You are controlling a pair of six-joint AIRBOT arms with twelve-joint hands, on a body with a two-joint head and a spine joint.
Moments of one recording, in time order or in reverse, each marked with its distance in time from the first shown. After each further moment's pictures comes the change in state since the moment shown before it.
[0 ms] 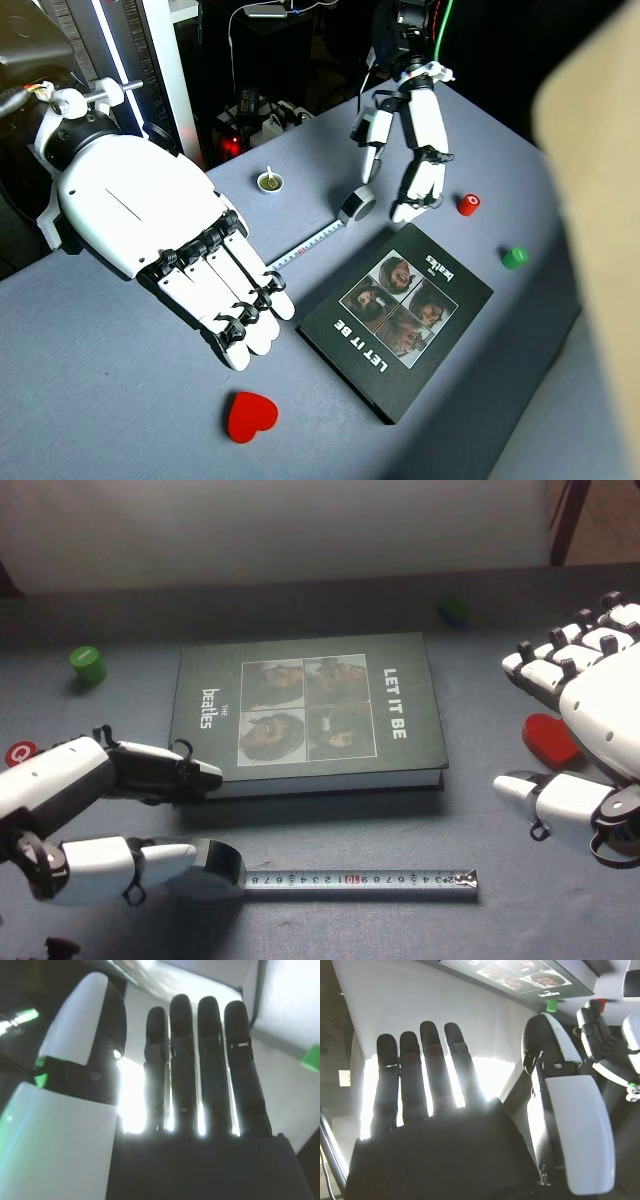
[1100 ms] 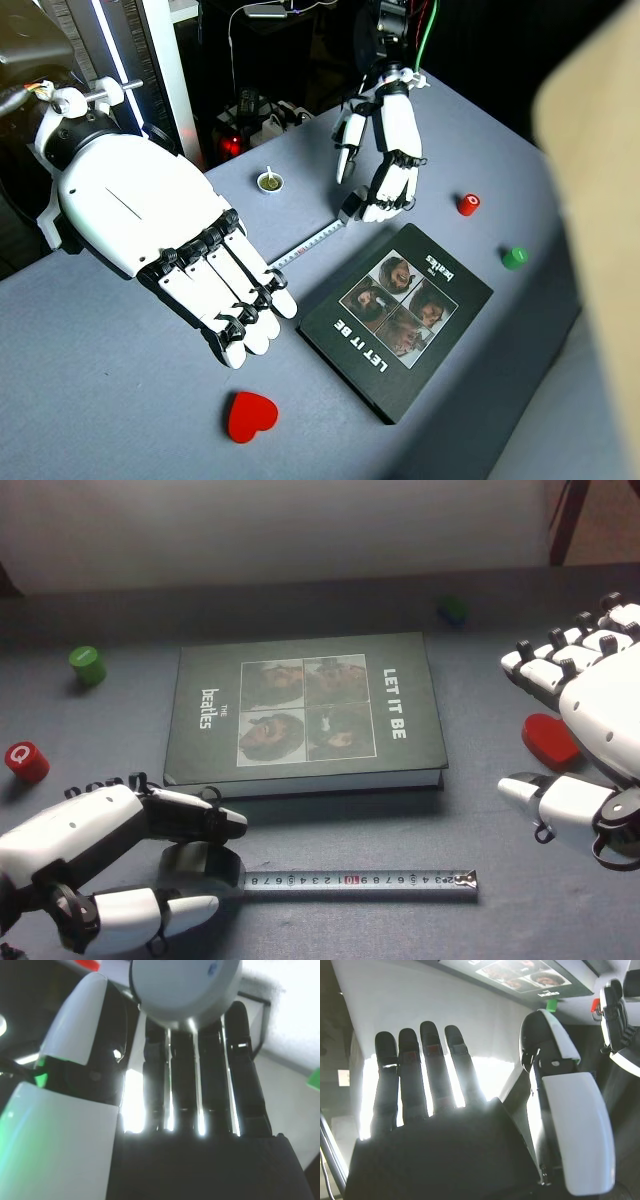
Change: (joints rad) left arm 0.047 -0.080 -0.003 0.005 -0.040 0.110; right arm 0.000 0.000 0.000 0.000 -0.001 -0.002
